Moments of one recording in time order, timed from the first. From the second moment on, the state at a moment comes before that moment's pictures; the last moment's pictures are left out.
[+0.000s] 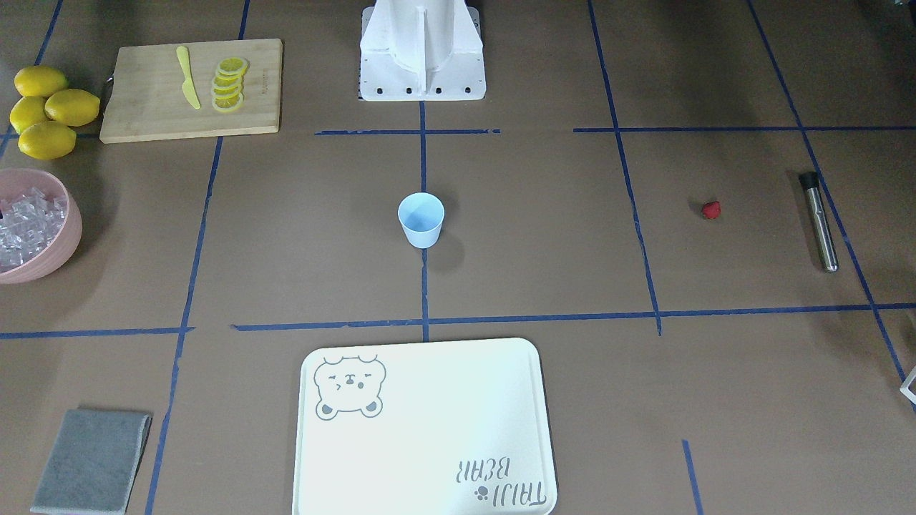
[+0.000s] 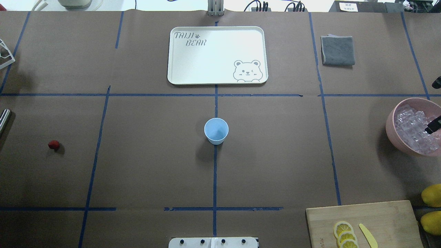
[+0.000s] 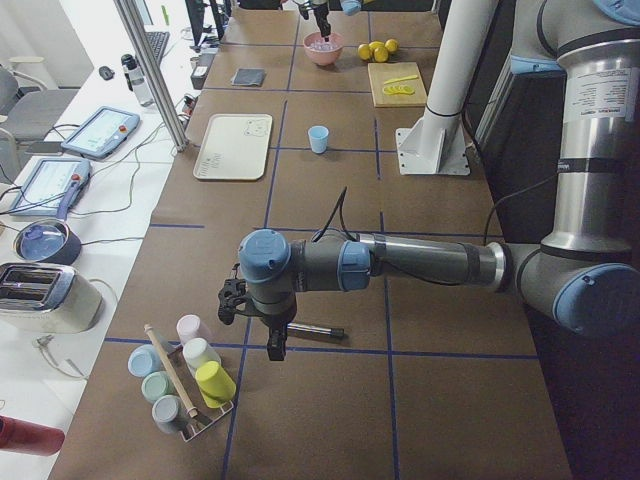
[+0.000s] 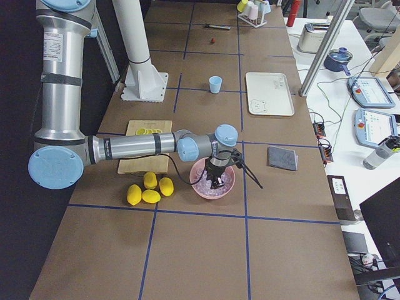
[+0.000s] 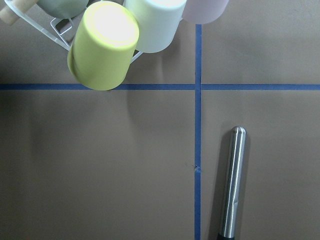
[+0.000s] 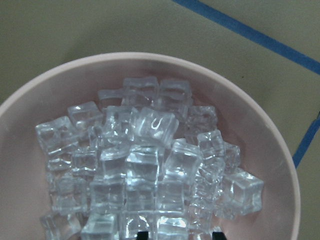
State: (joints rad) left arm -1.63 -1.55 -1.68 -1.45 -2.35 0.07; right arm 1.18 -1.66 1.73 -1.49 2.24 -0.03
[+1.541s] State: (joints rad) left arm -1.63 -1.55 -1.70 -1.44 -2.35 0.06; right arm 1.19 -1.68 1.81 -1.50 2.24 -0.03
